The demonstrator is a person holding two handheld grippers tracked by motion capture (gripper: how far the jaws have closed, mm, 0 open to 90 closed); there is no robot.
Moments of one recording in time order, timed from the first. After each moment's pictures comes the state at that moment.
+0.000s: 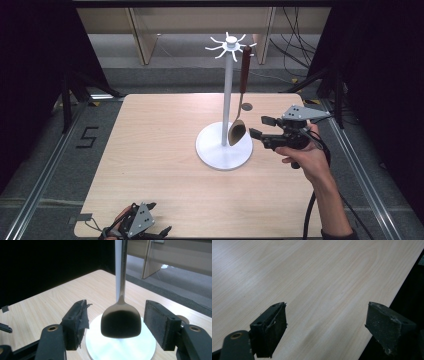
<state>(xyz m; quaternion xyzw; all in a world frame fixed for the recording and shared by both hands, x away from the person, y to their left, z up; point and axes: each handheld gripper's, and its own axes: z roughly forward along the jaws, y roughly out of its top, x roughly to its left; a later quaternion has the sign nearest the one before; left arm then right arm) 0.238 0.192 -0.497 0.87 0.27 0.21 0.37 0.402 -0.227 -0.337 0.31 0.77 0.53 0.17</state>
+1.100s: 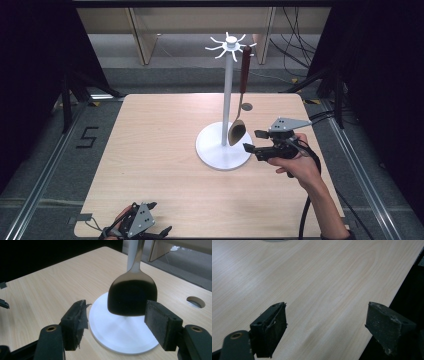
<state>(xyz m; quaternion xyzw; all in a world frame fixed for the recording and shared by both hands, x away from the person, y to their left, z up) 0.238 0.191 -0.495 0.86 0.27 0.21 0.38 0.399 -0.214 -0.372 0.31 0.81 0.47 0.14</state>
